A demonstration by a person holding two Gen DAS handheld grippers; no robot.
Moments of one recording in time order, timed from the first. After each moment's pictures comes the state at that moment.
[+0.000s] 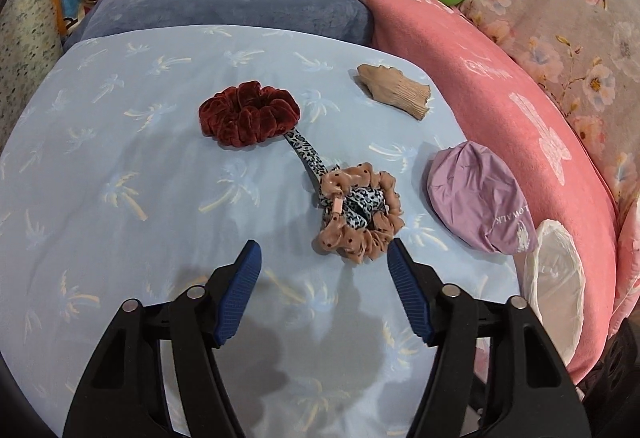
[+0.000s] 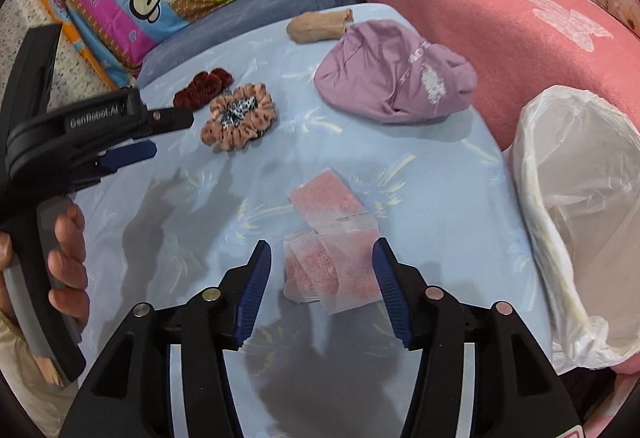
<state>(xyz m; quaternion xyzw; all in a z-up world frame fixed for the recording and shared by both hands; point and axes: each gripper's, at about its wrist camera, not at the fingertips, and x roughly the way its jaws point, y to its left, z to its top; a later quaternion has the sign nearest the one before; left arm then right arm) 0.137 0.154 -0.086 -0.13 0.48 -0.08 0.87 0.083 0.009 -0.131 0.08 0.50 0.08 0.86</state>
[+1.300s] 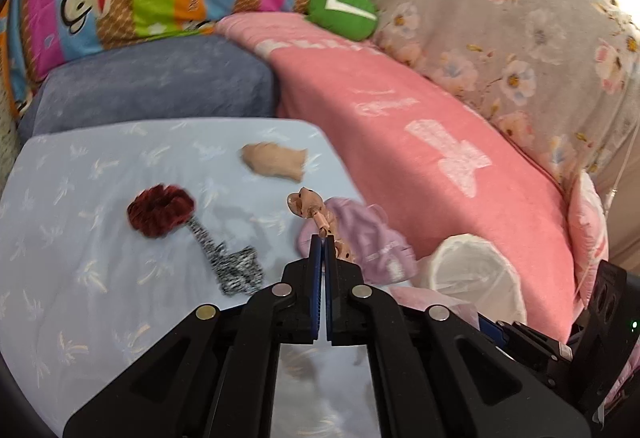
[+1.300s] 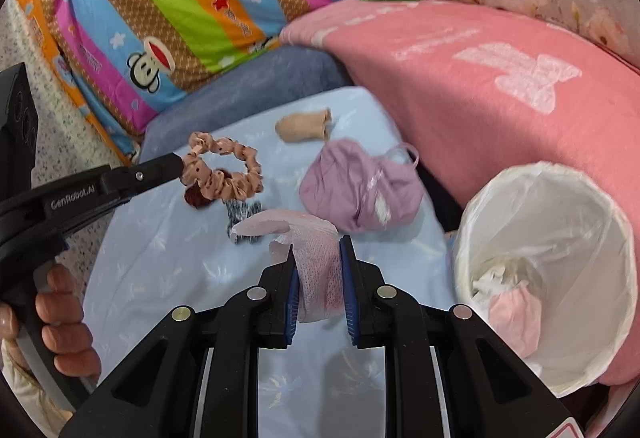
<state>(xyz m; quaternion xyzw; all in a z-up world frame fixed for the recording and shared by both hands) 0.115 0.095 0.009 -0.10 0.38 -0.20 0.90 0.083 -0.048 -0.026 0.13 0.39 0.06 0.91</state>
